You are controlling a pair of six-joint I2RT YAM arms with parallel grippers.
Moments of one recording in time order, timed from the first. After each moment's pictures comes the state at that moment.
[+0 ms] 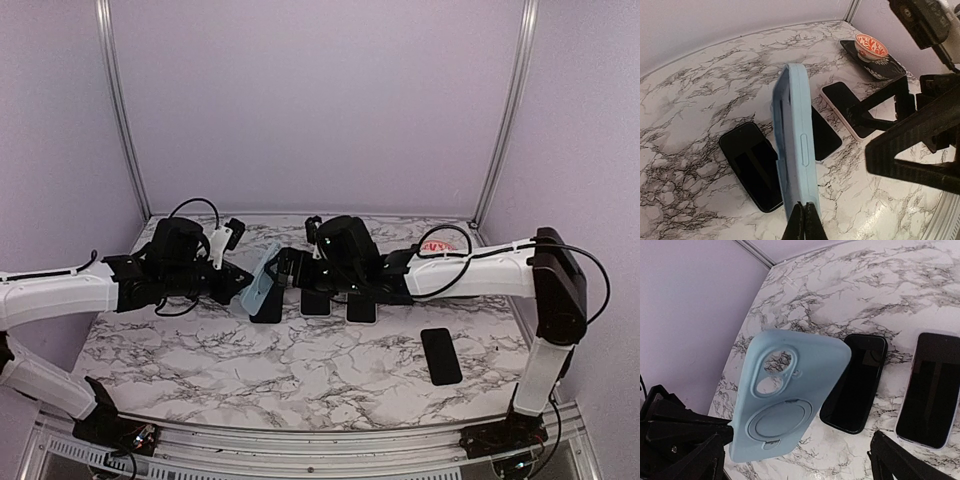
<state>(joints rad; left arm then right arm) -0.71 1.29 0.82 -0.10 0.09 -0.20 0.98 1.82 1.31 0.07 0.04 0.81</state>
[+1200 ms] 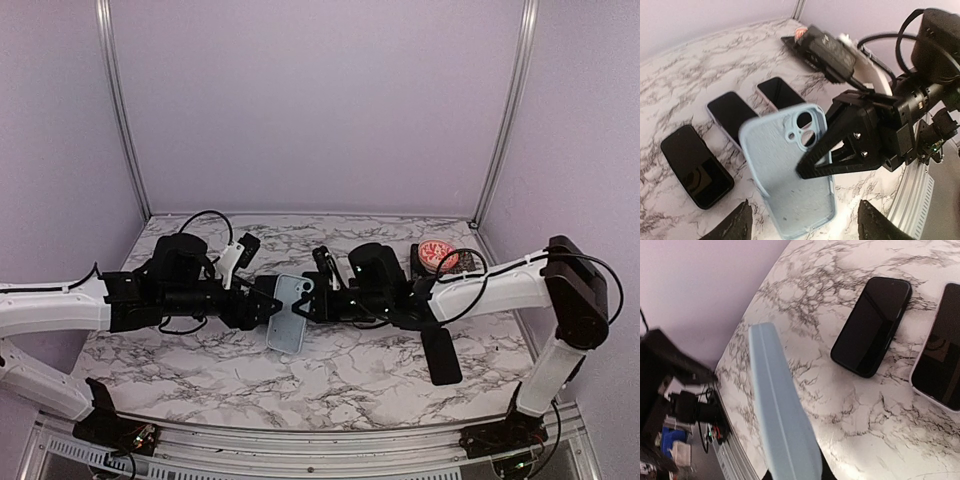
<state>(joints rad) -0.89 1.25 0.76 -0.03 0.13 -0.28 0.96 1.74 1.00 0.28 -0.25 0.75</state>
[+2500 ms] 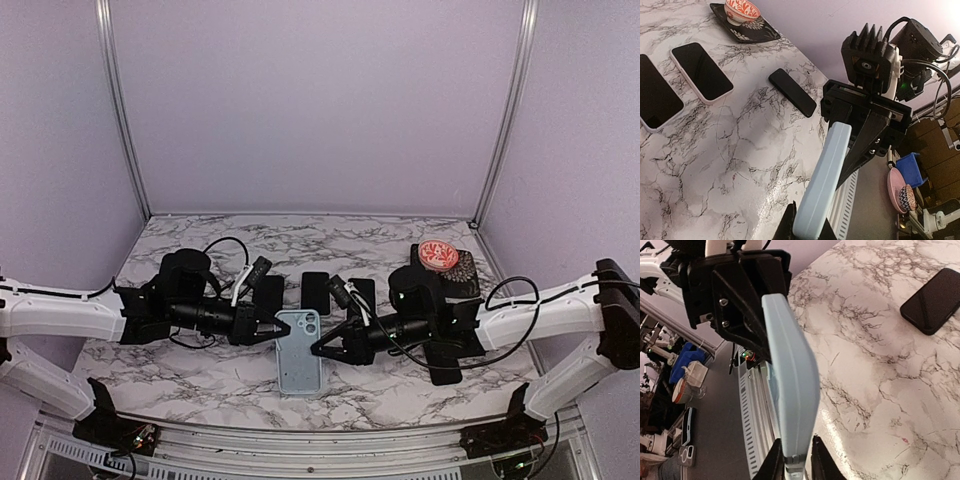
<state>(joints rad) -0.89 1.29 0.66 0.21 0.54 -0.53 1.01 1.42 0.69 0.32 -0.51 0.50</state>
